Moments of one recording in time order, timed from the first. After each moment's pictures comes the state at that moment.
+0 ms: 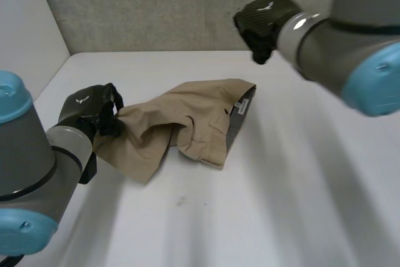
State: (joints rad) left arm 4.25 -1.74 -1.67 3.21 -1.76 2.99; right arm 2.14 -0.89 0.38 0.71 1.54 2.66; left_hand 1.11 1.19 1.19 1.19 1.00; right_hand 0.99 1.17 1.18 1.19 1.00
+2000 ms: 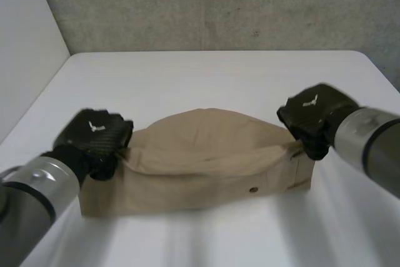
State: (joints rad) left arm 4.25 -1.54 -1.81 3.01 -1.58 3.55; right arm 2.08 -1.40 1.33 0.57 1.60 2.54; left_hand 1.11 1.19 1.19 1.20 1.00; right_hand 0.97 1.17 1.18 1.19 0.98
